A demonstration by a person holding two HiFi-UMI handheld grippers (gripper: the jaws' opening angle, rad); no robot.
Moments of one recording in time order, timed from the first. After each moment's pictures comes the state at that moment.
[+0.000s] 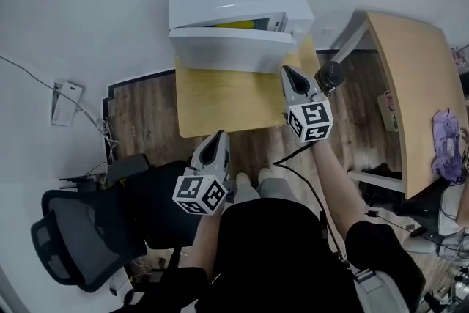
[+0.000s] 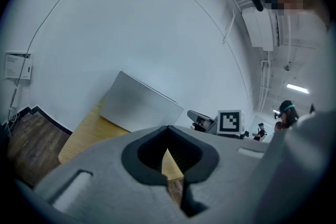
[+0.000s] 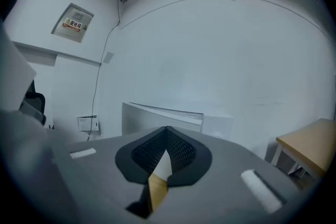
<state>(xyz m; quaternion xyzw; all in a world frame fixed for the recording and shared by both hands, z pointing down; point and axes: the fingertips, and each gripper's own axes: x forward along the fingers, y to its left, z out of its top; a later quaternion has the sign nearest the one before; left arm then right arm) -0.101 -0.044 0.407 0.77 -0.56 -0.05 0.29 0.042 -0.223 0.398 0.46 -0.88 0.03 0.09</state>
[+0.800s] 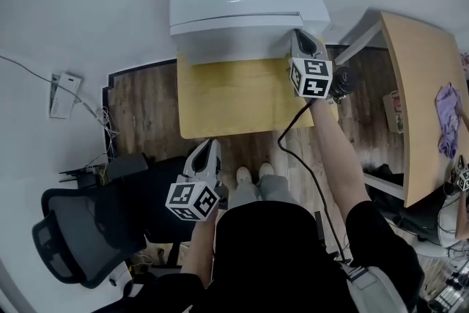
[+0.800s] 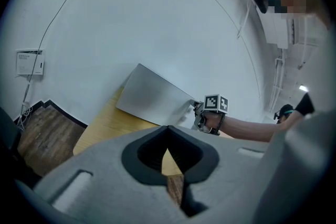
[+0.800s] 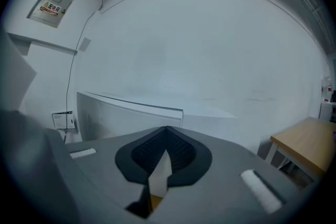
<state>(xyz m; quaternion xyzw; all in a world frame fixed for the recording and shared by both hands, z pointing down) -0.137 -0.051 0.443 0.73 -0.59 -0.02 0.34 0.048 -0.367 0.431 0.54 -0.83 0.06 0.12</state>
